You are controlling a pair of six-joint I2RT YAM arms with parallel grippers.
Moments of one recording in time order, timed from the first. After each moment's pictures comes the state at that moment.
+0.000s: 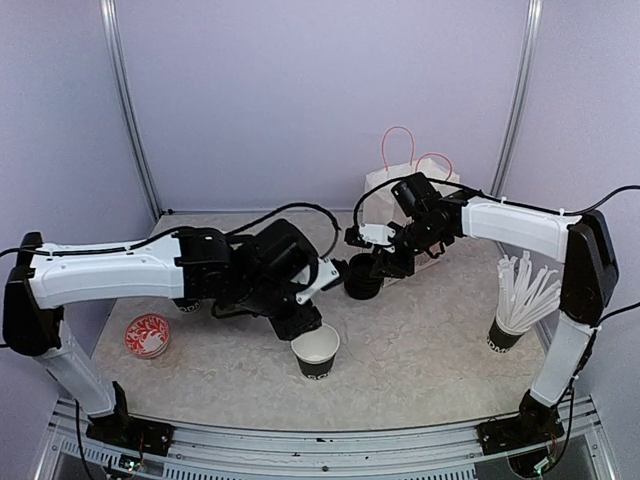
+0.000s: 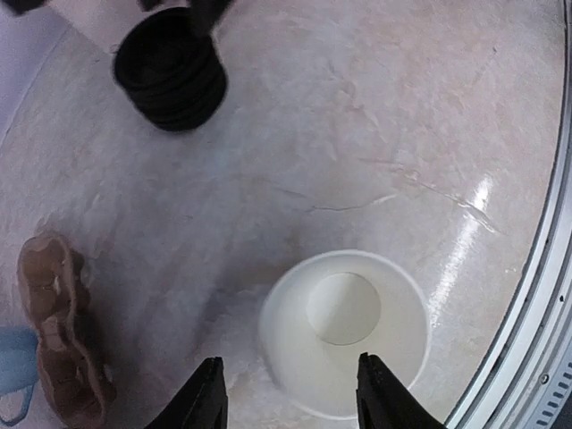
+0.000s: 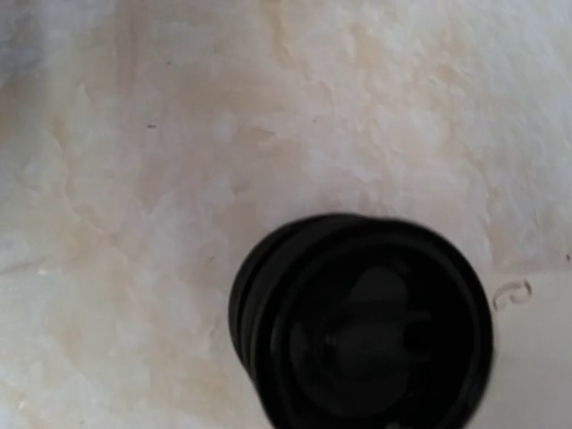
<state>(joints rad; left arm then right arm) -1.17 1.67 1.40 -0.72 -0.18 0.03 0.60 1.77 1.44 -0.62 -0.24 -0.82</state>
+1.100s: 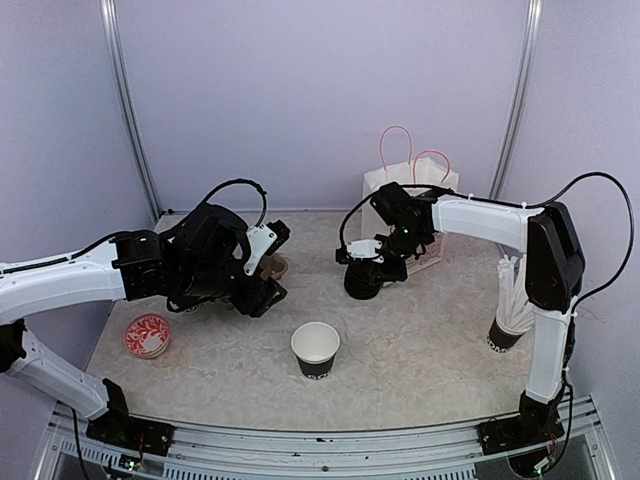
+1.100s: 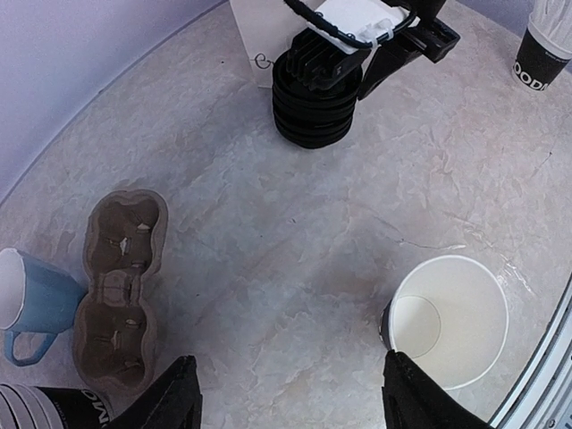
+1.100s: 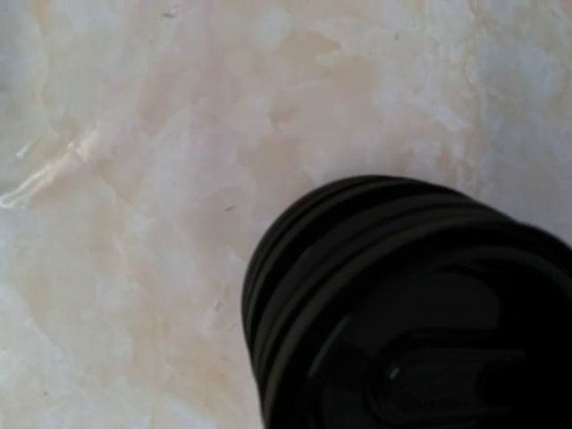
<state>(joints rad) -0.99 1.33 1.12 -0.52 -0.22 -0.06 0.63 2.00 1.64 -0.82 -0.15 -0.94</state>
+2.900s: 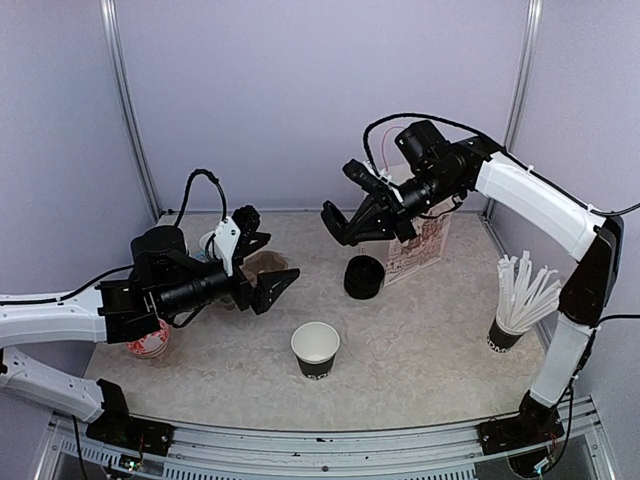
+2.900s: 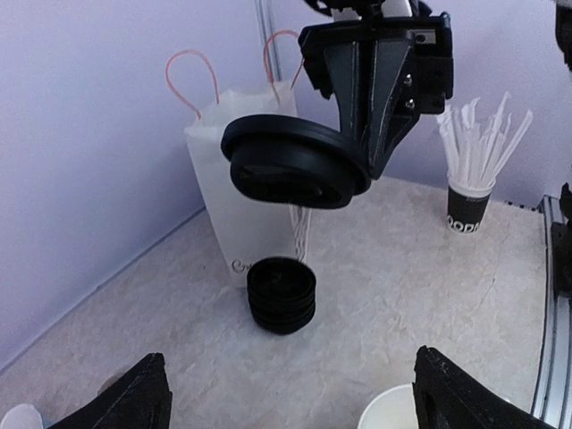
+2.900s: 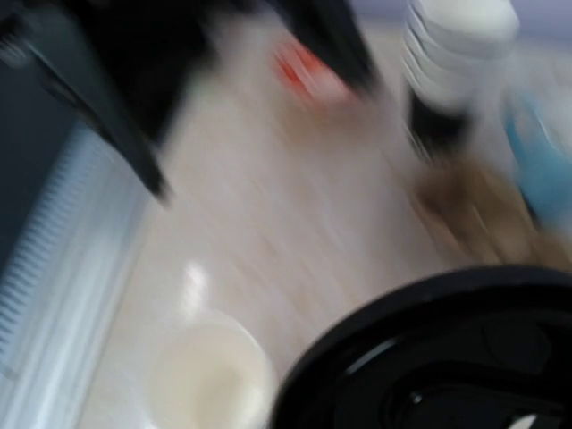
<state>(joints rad) -0.96 1.11 0.72 0.24 -0.06 0.13 0.64 1.81 1.87 -1.01 -0.89 -0.81</state>
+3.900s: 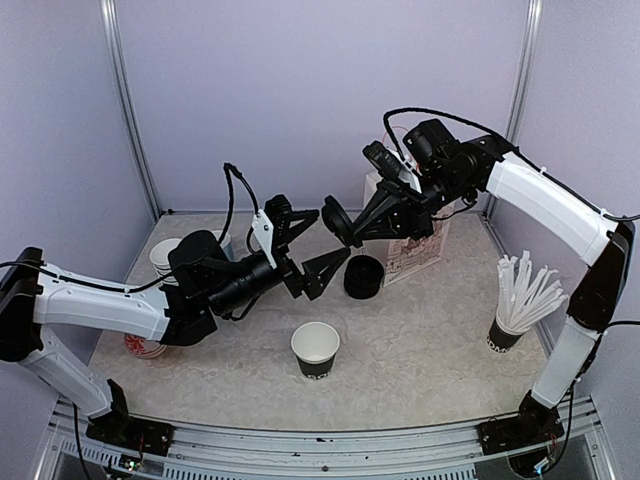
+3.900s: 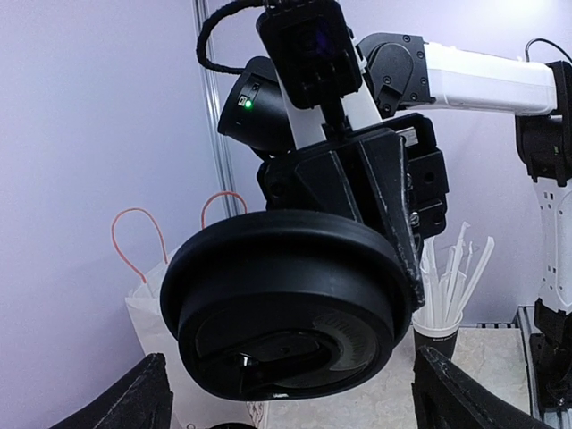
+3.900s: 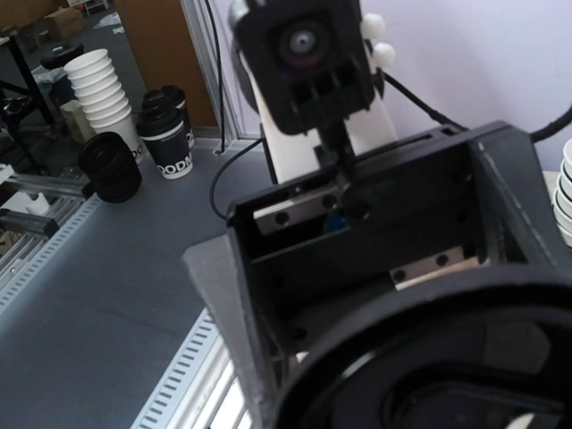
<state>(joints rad) -1.05 1.48 0.81 0.93 0.02 0.16 0.64 1.73 1.84 -1.04 -1.26 -0.77</state>
